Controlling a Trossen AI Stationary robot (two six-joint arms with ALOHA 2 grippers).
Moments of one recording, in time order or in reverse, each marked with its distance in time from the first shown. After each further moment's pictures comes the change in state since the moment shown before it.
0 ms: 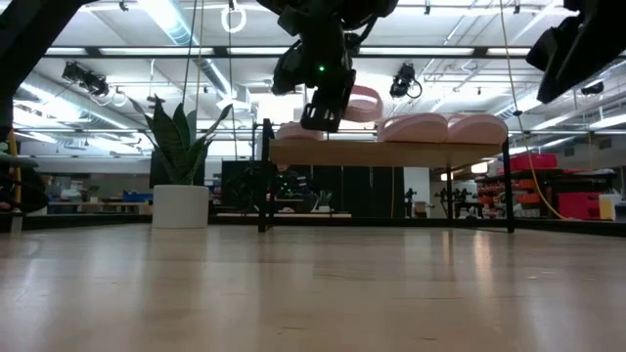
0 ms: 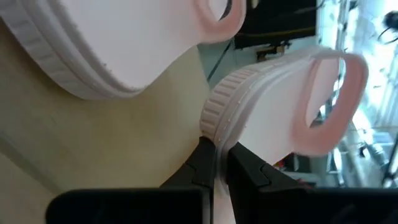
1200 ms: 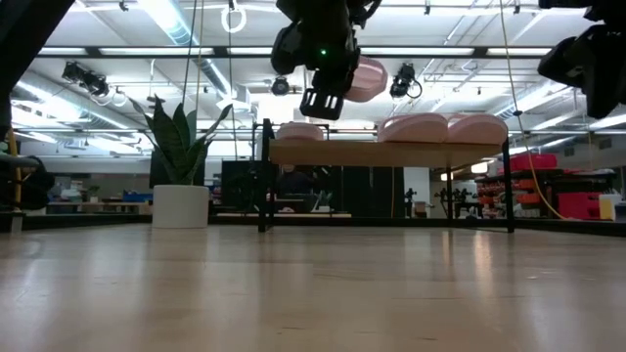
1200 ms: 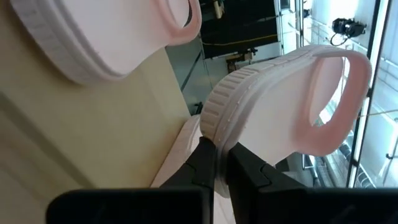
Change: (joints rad) left arm -0.094 0.005 0.000 0.044 -0.184 0.061; right arm 0.002 0.000 0.000 -0.100 -0.184 -0.078
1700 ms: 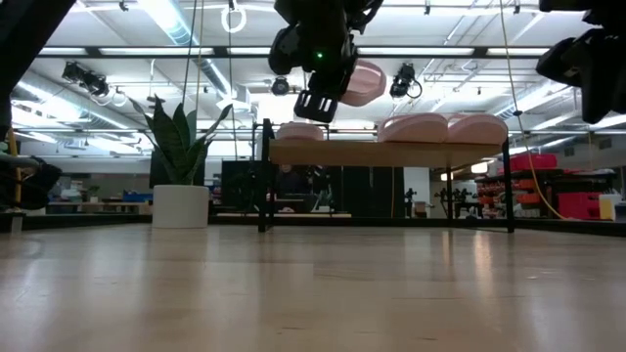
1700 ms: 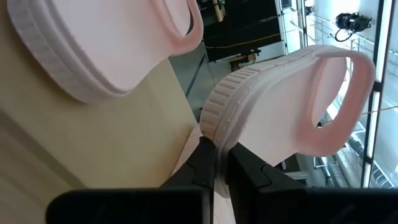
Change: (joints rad) left arm 0.011 0.000 0.000 -0.049 0.000 0.012; right arm 0.000 0.000 0.000 -0.043 0.036 -0.026
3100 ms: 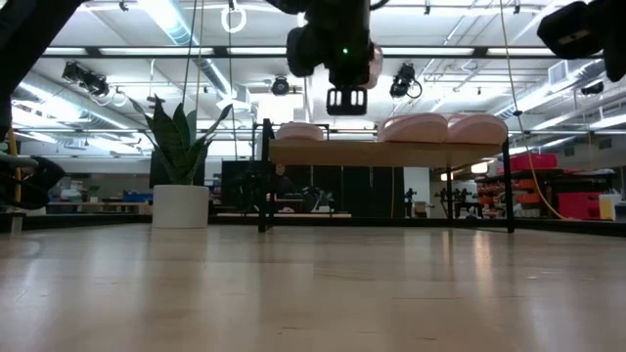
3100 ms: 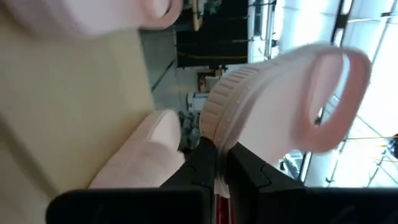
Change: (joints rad) left arm -0.017 0.049 0.000 0.428 -0.121 0.127; right arm 0.045 -0.202 0.000 -0.090 -0.042 -0.363
